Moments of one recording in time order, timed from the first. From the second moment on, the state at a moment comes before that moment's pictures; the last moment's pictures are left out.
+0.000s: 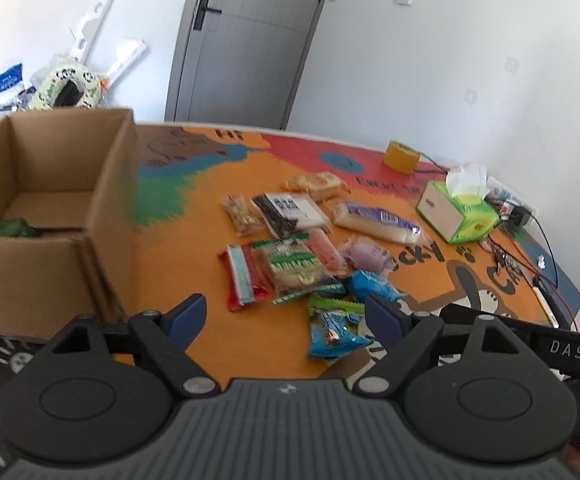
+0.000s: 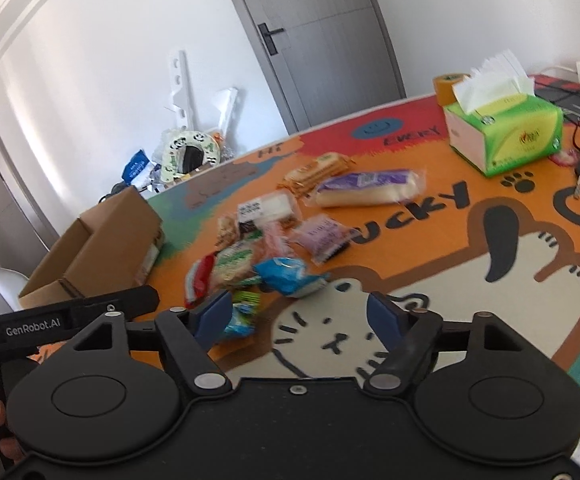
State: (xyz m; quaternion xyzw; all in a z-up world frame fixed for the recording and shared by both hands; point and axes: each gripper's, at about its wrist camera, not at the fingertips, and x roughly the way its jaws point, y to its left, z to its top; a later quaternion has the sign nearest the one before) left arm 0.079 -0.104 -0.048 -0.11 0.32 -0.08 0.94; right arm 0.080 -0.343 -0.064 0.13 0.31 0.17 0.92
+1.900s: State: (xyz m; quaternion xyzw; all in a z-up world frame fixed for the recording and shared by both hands) left arm 0.099 -0.088 -0.071 -0.12 0.33 -0.07 0.93; right arm 0.146 -0.307 -0.094 0.11 0.34 0.19 0.91
